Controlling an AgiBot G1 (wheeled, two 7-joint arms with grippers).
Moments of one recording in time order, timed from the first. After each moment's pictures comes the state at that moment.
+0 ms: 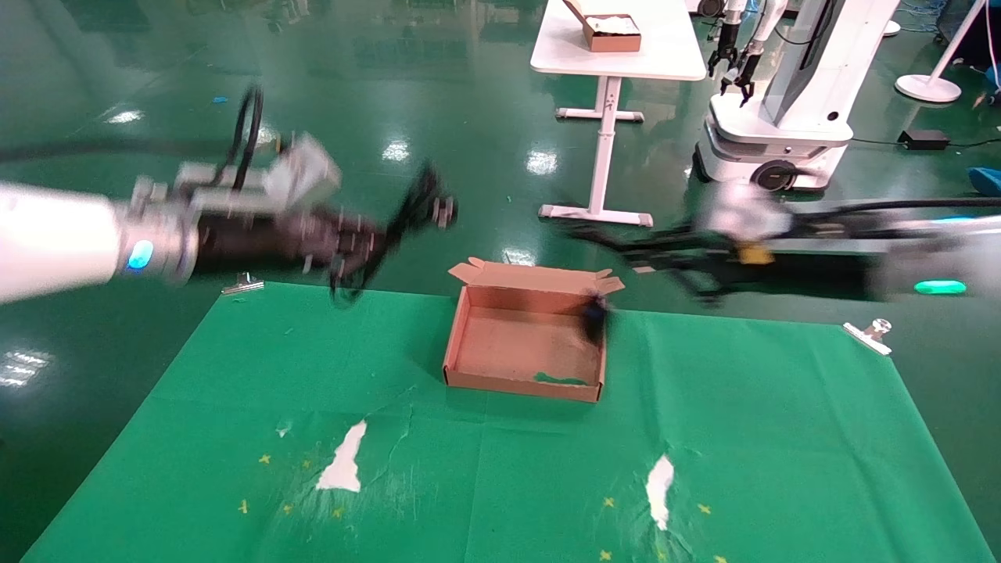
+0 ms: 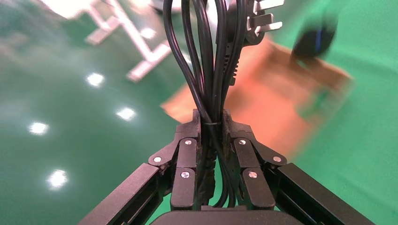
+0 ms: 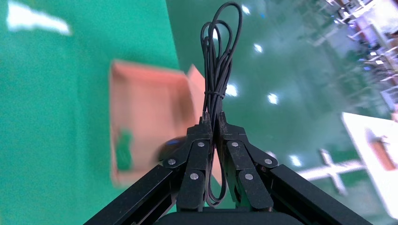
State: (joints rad) left arm -1.95 1.18 0.62 -0.03 1.48 1.11 0.24; right arm 1.78 -1.09 -0.54 0.15 -1.39 -1.18 -0.60
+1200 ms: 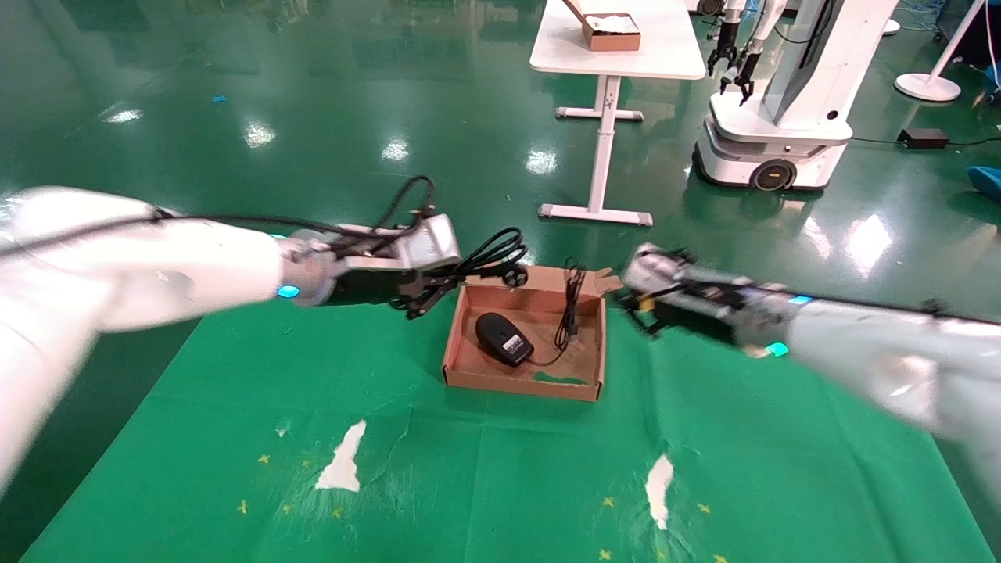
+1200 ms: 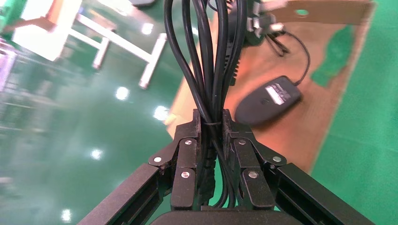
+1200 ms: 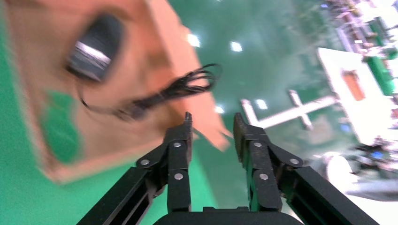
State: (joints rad) left arm -1.81 1.35 0.72 -0.17 1.57 0.91 0.40; right arm 1.69 -1.21 -0.50 0.07 -1.30 -0.81 -0.76
